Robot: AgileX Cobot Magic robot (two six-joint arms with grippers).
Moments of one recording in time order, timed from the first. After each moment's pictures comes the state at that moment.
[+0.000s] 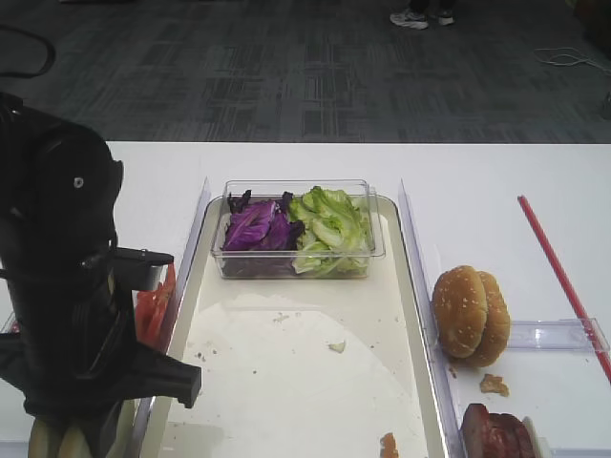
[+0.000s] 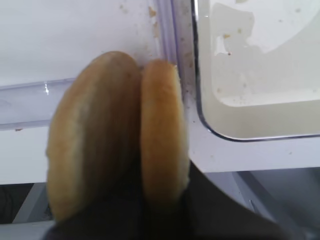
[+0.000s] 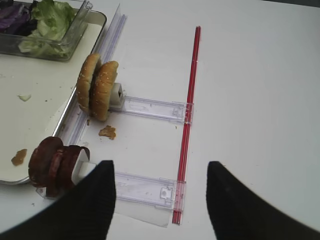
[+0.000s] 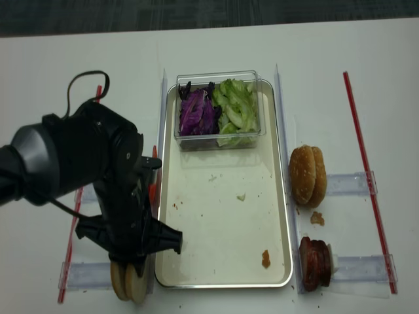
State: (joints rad) left arm -0.60 1.59 -0.88 -0.05 1.12 -0.45; right arm 0.06 -0.02 -0.47 0.09 1.16 -0.13
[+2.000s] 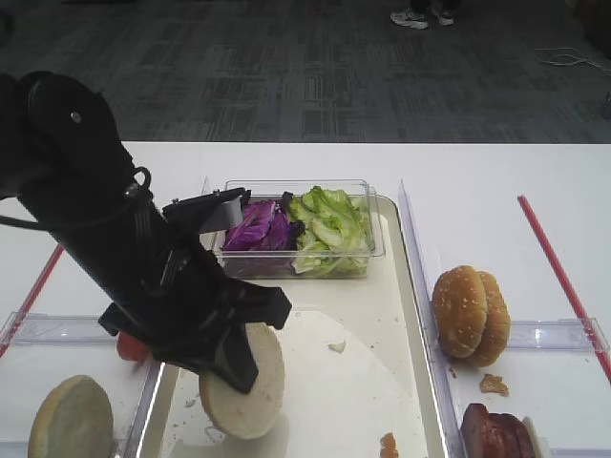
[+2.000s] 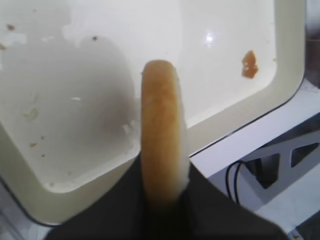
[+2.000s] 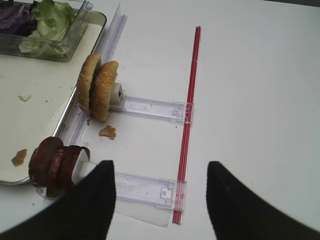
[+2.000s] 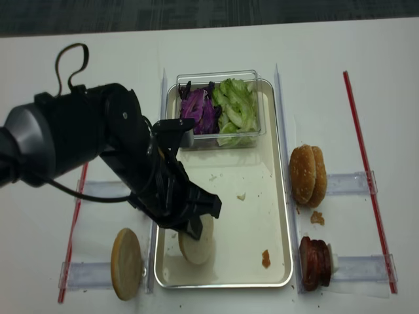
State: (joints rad) left arm -0.55 1.60 -0.95 -0.54 0.91 0.08; right arm 0.06 -0.02 -0.47 0.09 1.16 -0.13
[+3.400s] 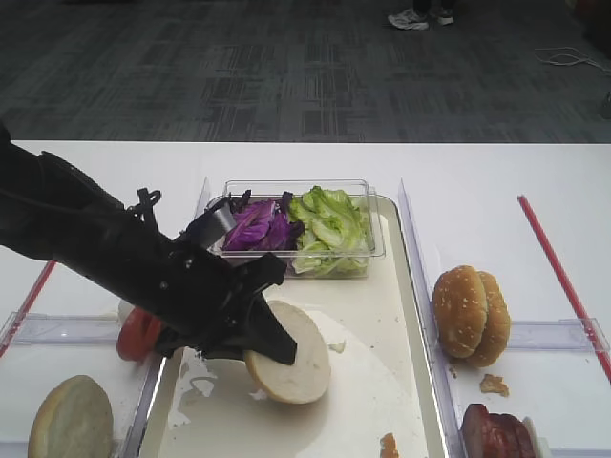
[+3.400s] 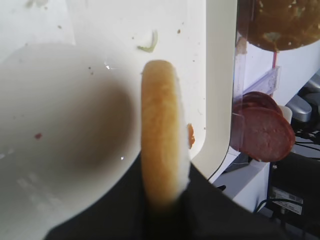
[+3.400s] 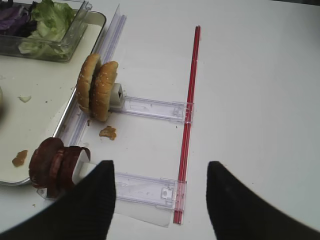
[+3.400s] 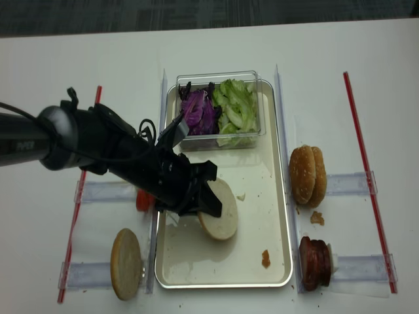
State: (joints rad) left arm -0.37 1.84 -0.88 -1.23 0.92 0.70; right arm 0.06 -0.02 -0.47 0.09 1.16 -0.12
